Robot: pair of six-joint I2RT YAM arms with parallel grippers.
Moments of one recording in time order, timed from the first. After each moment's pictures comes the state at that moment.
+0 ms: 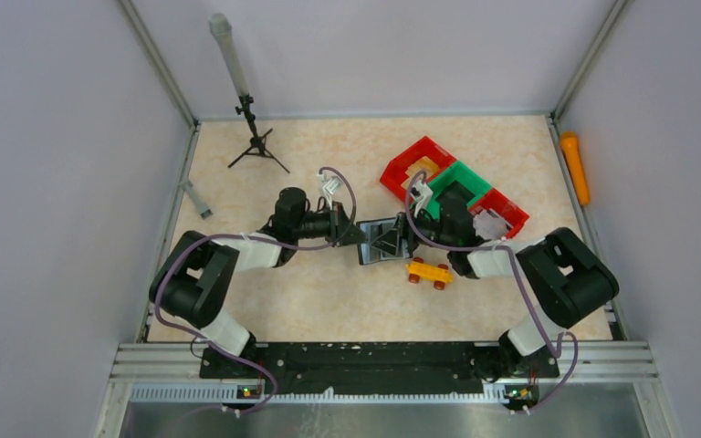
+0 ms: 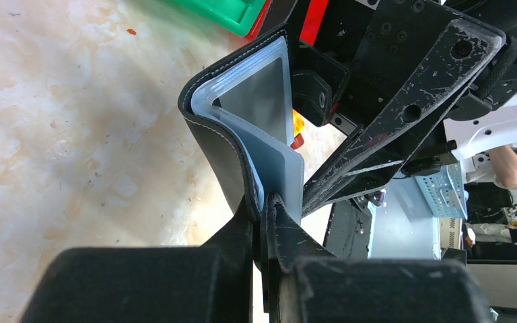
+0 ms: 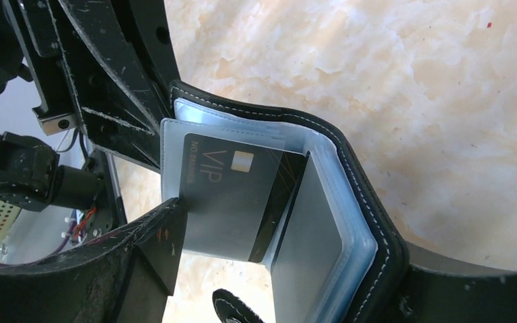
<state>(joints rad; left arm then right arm) -0.45 1.60 0.64 0.64 0.87 -0.63 0.53 1.58 0.52 0.78 -0.61 0.52</state>
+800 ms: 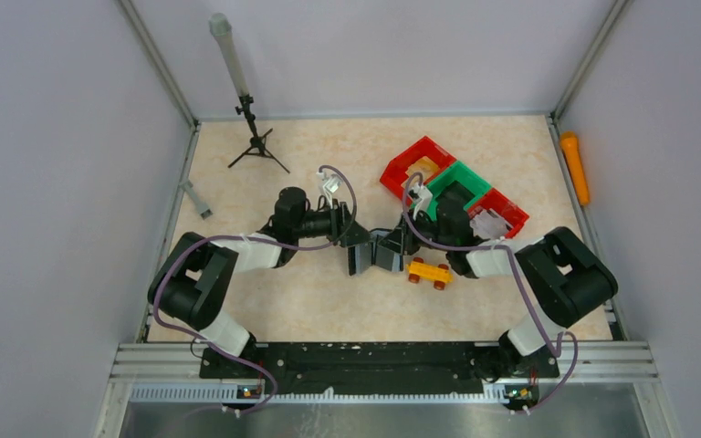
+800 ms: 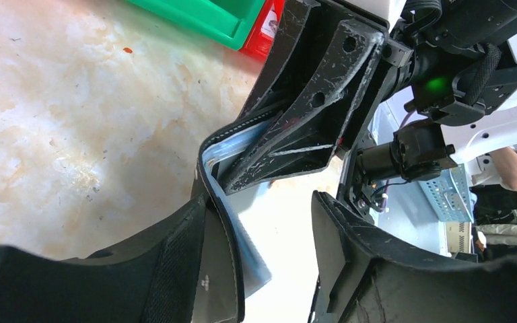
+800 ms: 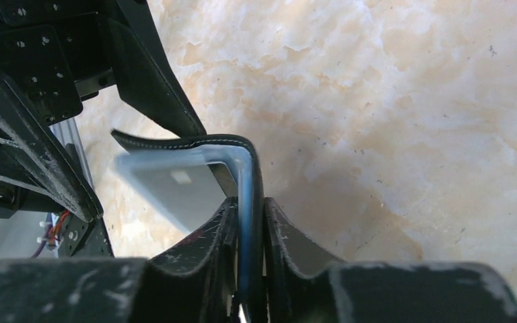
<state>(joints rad) -0.45 1.59 0.64 0.67 0.85 -0.63 0.54 1.59 0.54 0.68 -0.55 0.48</state>
